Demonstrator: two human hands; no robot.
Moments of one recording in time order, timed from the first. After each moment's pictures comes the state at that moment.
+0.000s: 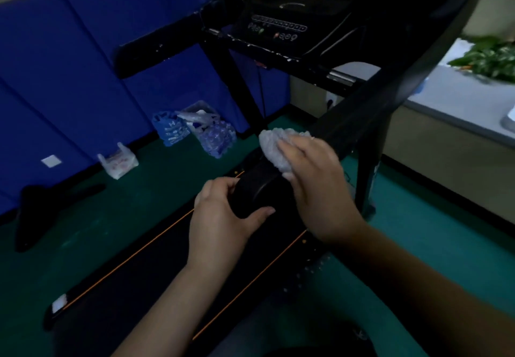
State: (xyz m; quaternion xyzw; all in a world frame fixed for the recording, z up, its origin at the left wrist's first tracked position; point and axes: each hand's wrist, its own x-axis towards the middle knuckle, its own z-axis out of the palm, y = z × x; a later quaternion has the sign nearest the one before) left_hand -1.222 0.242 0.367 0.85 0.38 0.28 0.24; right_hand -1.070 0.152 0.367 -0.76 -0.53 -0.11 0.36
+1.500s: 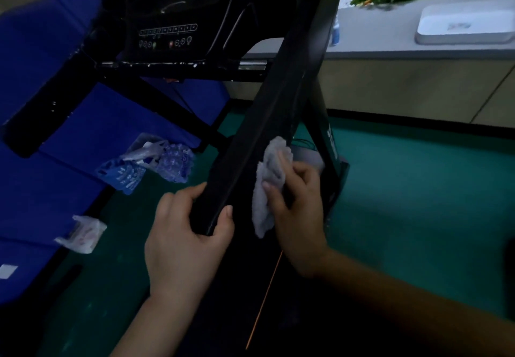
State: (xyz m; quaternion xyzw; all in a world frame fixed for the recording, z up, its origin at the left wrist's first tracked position) left_hand -1.179 0.261 0.392 0.92 0.27 0.23 0.18; right_hand -1.087 0.153 0.319 -0.70 -0.14 0.00 0.70
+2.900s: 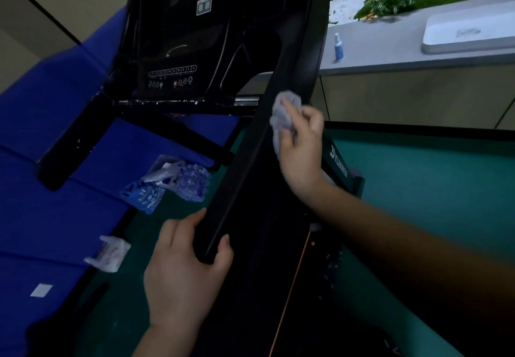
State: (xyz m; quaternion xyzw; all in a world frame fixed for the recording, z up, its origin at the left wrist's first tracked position) left_hand -1.152 0.241 0.408 0.94 0.27 0.21 0.05; right_hand -0.938 0.169 0.348 -0.67 -0.12 -0.10 0.72
